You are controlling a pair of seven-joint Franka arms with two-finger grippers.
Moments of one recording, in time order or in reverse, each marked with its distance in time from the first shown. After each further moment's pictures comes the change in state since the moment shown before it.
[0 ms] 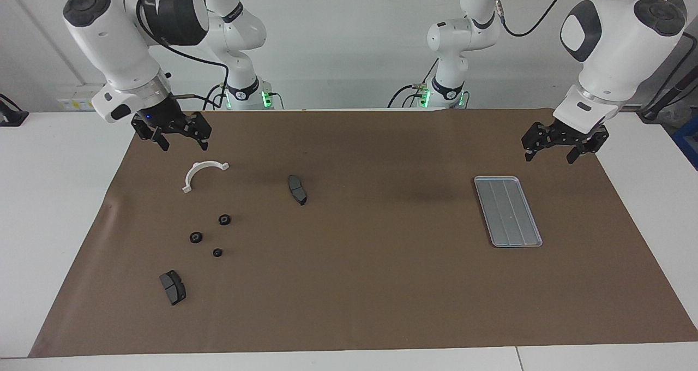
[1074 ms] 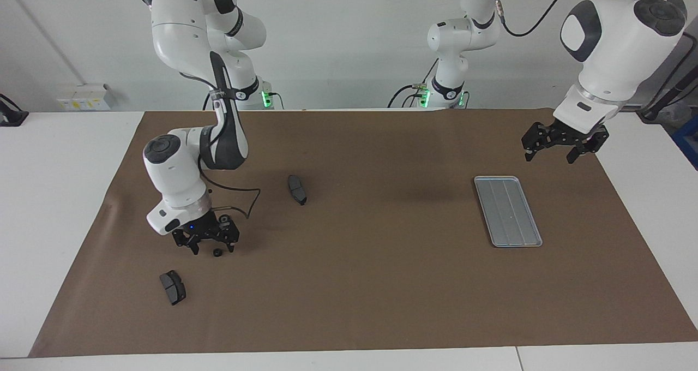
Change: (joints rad) left arm 0.000 0.000 0.000 0.000 0.000 0.000 0.000; right arm 0.008 0.464 0.035 -0.036 0.019 0.751 -0.066
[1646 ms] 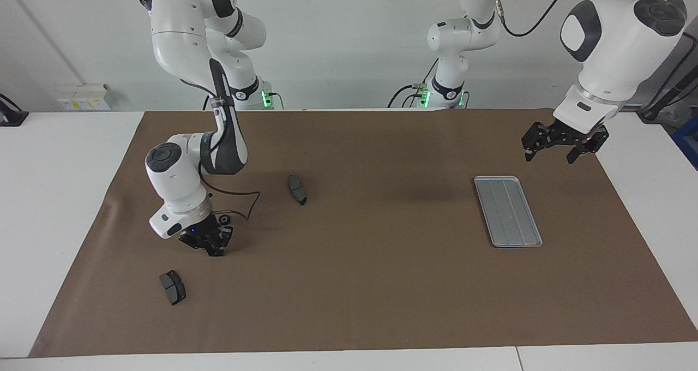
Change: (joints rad) left arm 0.000 0.000 0.000 0.000 0.000 0.000 0.000; right arm -0.012 0.060 0.006 -0.021 -0.001 0.041 -0.002
